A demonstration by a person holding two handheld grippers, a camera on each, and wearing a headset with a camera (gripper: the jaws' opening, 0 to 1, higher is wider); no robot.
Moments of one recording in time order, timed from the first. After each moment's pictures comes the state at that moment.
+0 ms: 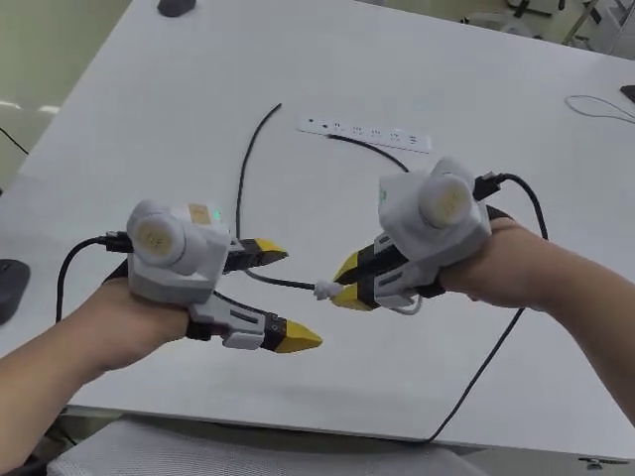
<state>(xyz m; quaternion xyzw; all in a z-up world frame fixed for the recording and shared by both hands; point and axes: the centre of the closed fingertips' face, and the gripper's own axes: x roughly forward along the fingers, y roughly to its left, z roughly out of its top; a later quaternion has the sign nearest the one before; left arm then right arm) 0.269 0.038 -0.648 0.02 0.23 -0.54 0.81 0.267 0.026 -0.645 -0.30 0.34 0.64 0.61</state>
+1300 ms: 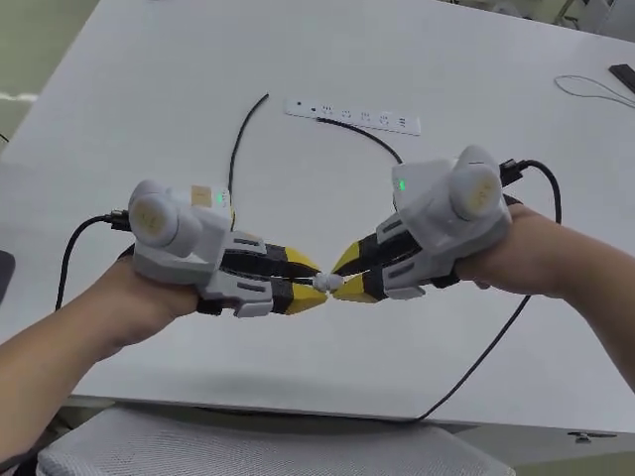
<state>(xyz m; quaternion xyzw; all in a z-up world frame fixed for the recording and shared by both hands) 0.257 0.009 -0.636 0.00 0.19 -0.61 0.77 0.250 0.014 -0.639 -0.29 0.30 0.68 0.60</state>
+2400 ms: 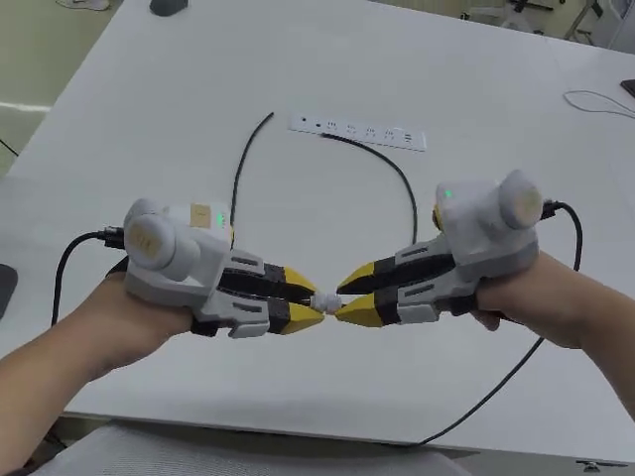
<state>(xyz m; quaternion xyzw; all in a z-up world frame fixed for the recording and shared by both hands) 0.258 0.008 -0.630 0.03 0.20 -0.60 0.77 0.257 0.008 -0.625 -0.05 0.35 0.67 0.65</state>
